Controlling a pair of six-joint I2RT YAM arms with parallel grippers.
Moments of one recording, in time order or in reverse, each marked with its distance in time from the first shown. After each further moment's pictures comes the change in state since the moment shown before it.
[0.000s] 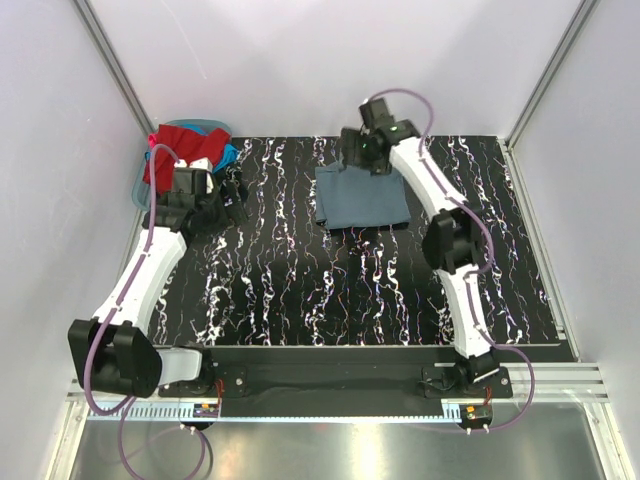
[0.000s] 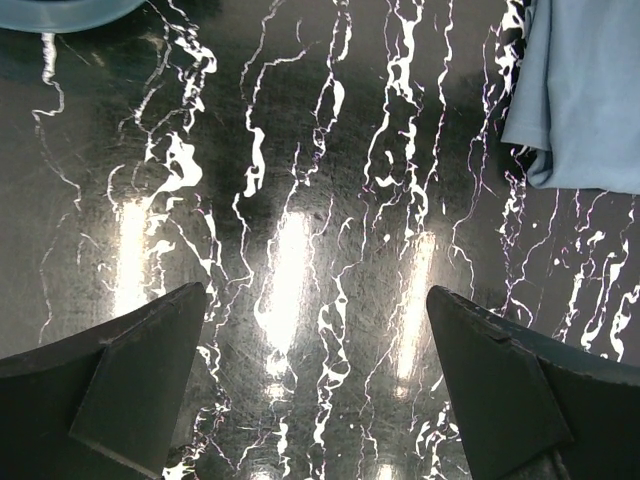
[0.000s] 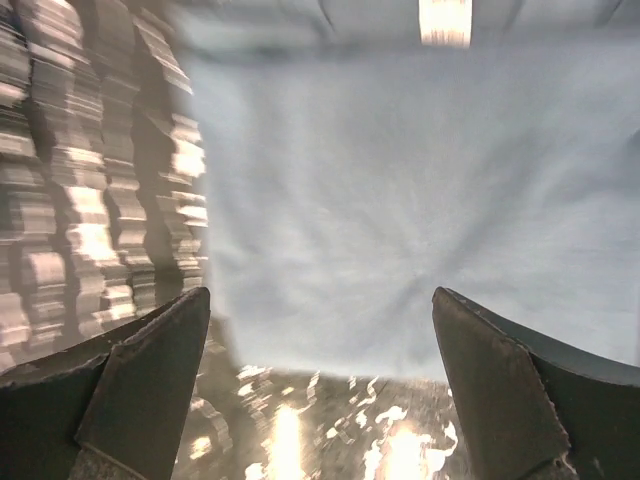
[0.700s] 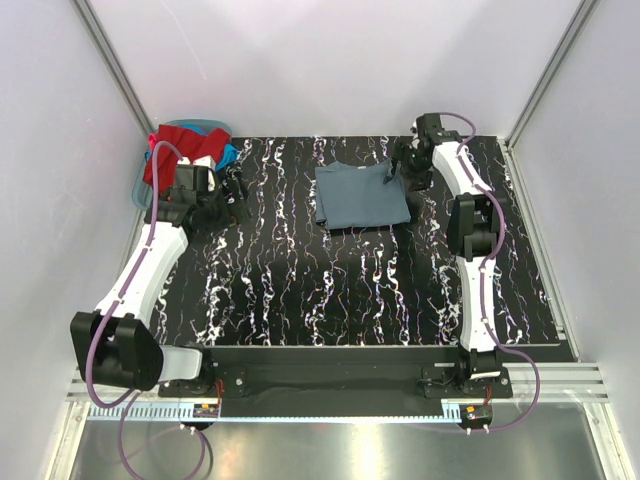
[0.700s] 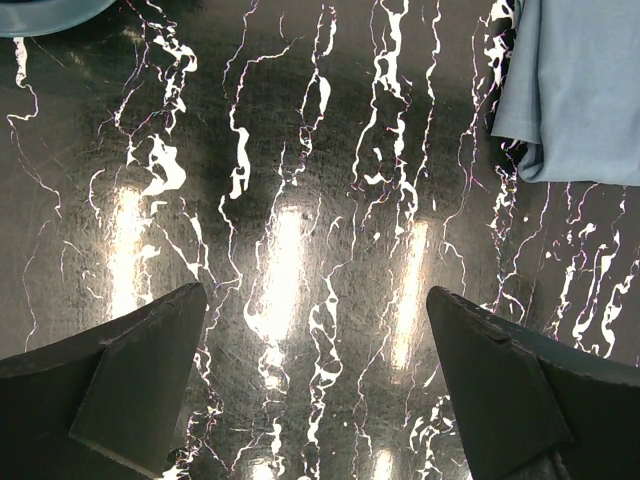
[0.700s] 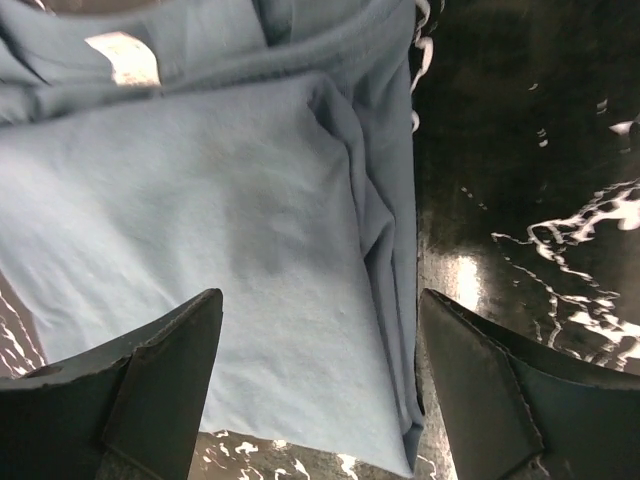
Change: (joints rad) left arm 0.000 0.043 0.028 -0.005 0.037 0.005; right arm -0.296 0.053 -0.121 0.070 -0.220 -0.079
